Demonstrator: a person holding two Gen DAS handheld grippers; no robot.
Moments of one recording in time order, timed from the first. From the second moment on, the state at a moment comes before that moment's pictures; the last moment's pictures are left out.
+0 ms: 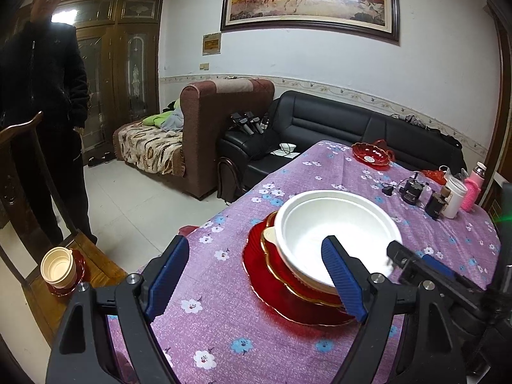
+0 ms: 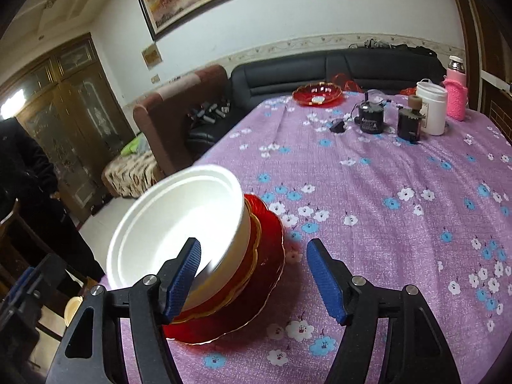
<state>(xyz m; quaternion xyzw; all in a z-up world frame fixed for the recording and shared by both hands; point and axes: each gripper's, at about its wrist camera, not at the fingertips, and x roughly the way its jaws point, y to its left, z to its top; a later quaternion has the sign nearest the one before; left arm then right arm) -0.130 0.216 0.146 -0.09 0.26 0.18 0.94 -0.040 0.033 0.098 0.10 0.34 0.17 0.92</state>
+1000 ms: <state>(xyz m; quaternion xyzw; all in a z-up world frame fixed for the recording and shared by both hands) -0.124 0.085 0.139 -0.01 0.28 0.09 0.96 -0.134 -0.105 0.104 0.17 0.25 0.07 0.95</state>
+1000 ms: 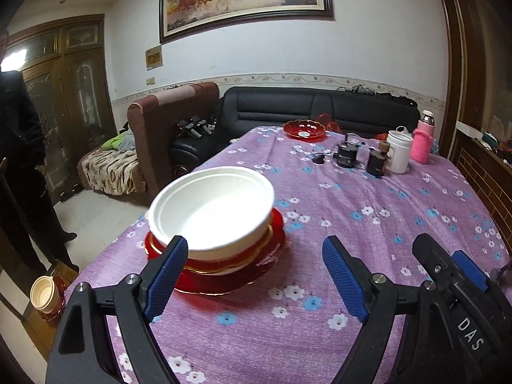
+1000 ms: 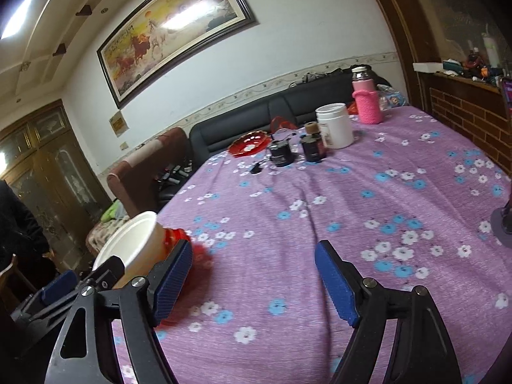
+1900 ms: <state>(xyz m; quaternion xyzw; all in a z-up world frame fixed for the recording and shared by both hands) -0.109 0.048 0.112 -0.05 0.31 0.00 0.95 -0.133 -0.145 0.077 0.12 0.29 -0.02 0.95</state>
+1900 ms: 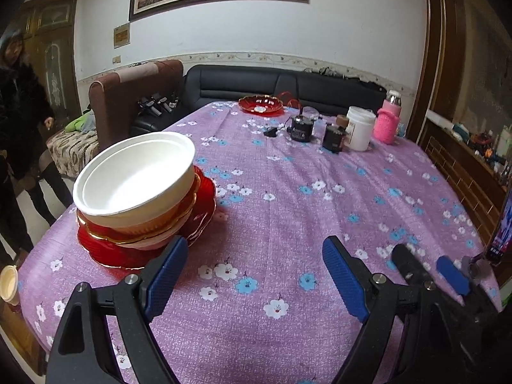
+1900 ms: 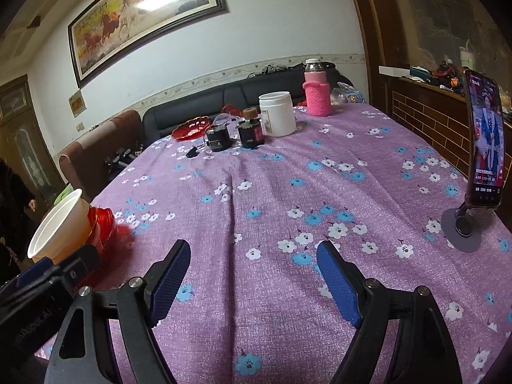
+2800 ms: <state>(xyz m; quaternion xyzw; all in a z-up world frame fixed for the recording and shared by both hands) -0.135 0.130 0.142 -0.10 0.24 0.12 0.96 -0.130 -0.042 0.079 0.04 0.32 0.10 0.94</state>
